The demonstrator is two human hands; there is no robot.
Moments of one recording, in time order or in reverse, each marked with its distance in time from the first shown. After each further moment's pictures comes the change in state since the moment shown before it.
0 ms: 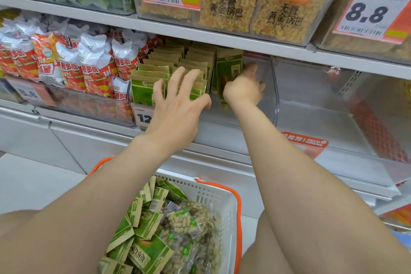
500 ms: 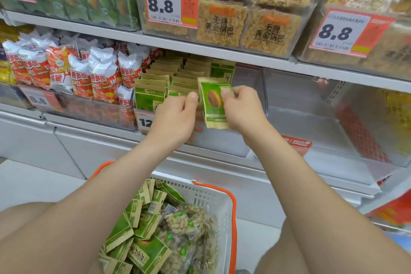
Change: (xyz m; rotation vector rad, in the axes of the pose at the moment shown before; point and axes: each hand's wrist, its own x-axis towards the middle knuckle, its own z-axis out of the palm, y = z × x) left_hand -0.008 0.019 -0.045 -0.949 -0.020 -0.498; right_hand -0.072 0.015 -0.059 0.369 -0.236 -0.155
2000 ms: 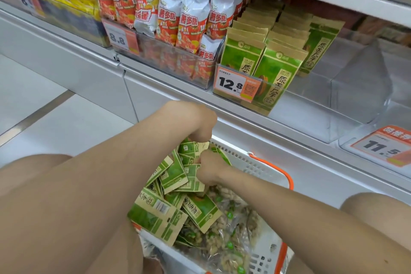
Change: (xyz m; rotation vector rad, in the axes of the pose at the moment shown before) left_hand 0.002 -0.139 -0.072 1.081 -0.884 -0.152; right_hand -0.118 0.100 0.246 -0.680 -0.990 0.008
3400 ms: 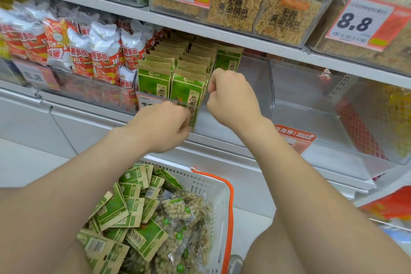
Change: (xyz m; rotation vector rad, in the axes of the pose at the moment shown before) left_hand -0.025 0.081 -0.053 -0.077 0.707 0.207; right_hand -0.146 0.064 -0.226 -0.210 1.049 -0.147
